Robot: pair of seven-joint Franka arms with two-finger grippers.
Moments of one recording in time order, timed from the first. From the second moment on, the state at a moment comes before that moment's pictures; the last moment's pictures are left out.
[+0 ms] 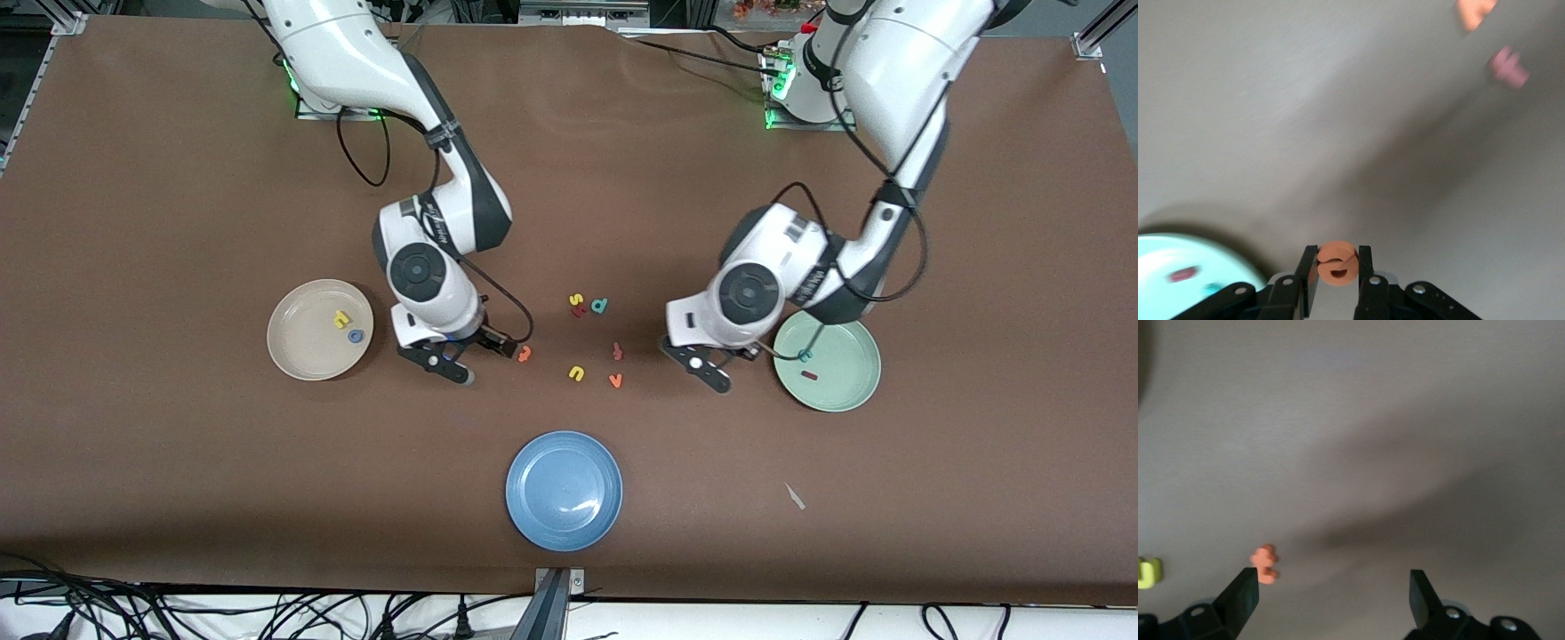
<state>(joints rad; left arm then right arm) -0.12 0.64 -0.33 -1.57 0.26 1.96 0.21 0.76 0.76 -0.26 -1.51 0.29 2.25 0.85</state>
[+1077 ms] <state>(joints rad) 0.15 0.65 -0.35 -1.59 0.18 1.91 0.66 0.76 0.95 -0.21 -1.31 0.30 2.26 0.99</state>
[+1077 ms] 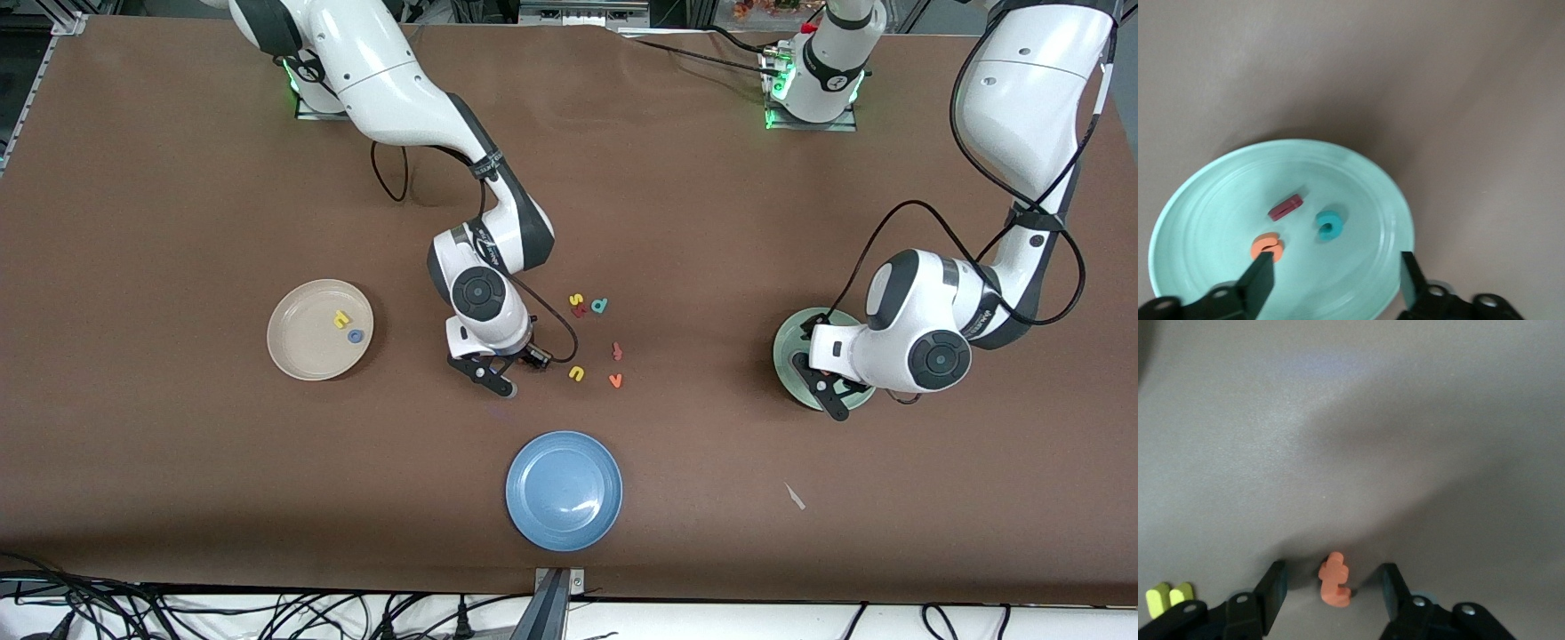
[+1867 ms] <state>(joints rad) 0.13 0.29 -0.44 -1.50 0.17 1.54 0.17 0.76 0.95 -0.20 -1.29 0.31 2.25 0.99</state>
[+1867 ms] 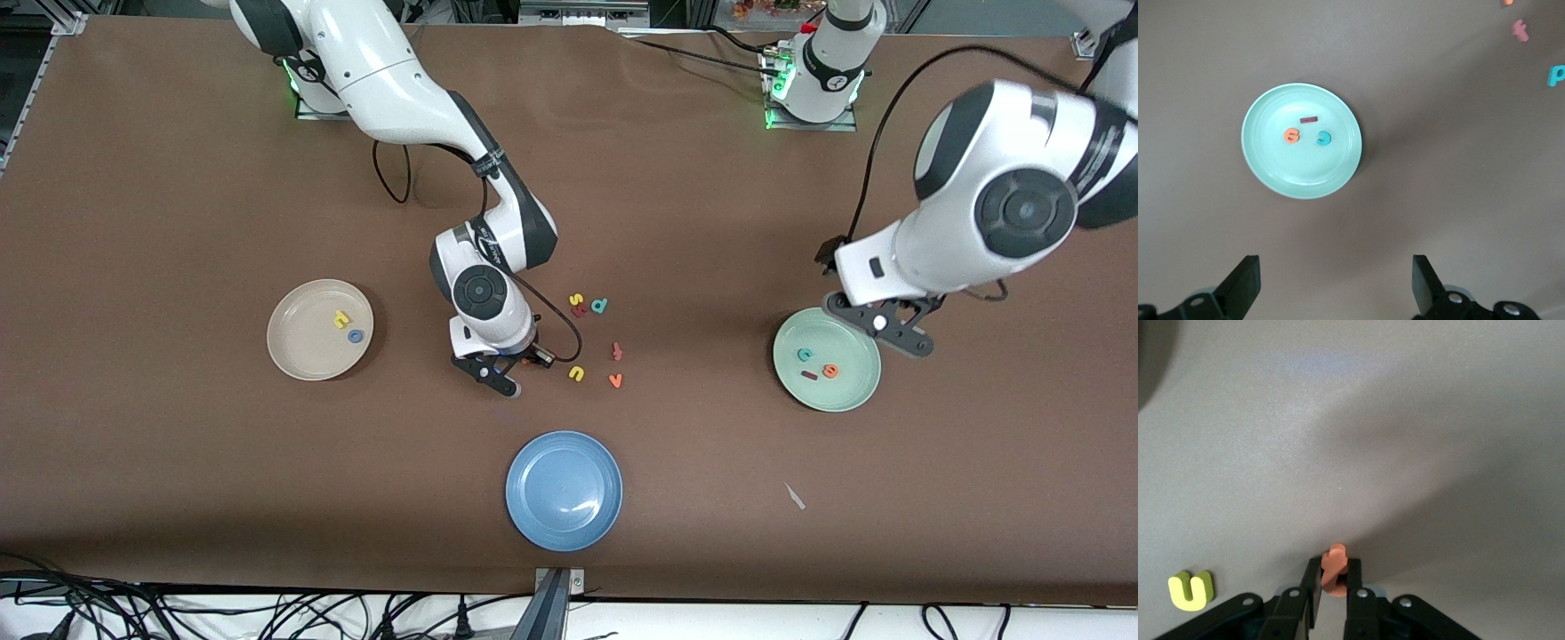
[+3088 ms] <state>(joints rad) -0.04 0.04 -0.03 -1.55 0.05 1.54 -0.04 0.68 0.54 -0.50 -1.83 0.31 2.15 0.03</state>
